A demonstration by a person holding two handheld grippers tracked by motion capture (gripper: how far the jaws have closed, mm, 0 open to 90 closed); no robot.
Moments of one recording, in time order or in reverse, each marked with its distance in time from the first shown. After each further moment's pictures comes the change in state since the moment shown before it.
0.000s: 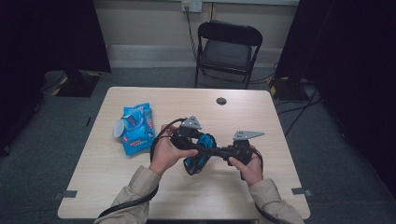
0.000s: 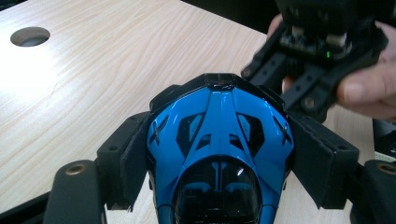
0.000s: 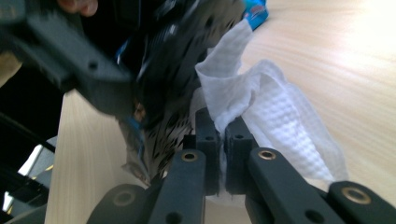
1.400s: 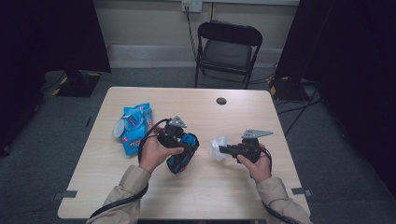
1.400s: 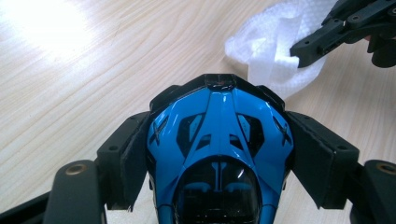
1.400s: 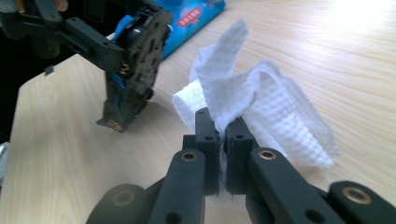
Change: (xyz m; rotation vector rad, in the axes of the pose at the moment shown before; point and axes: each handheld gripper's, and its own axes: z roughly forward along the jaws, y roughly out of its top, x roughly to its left) left arm 0.036 -0.032 -0.014 0.096 0.133 -0.080; right arm -0.025 -0.006 -0.025 0.021 -0.131 0.006
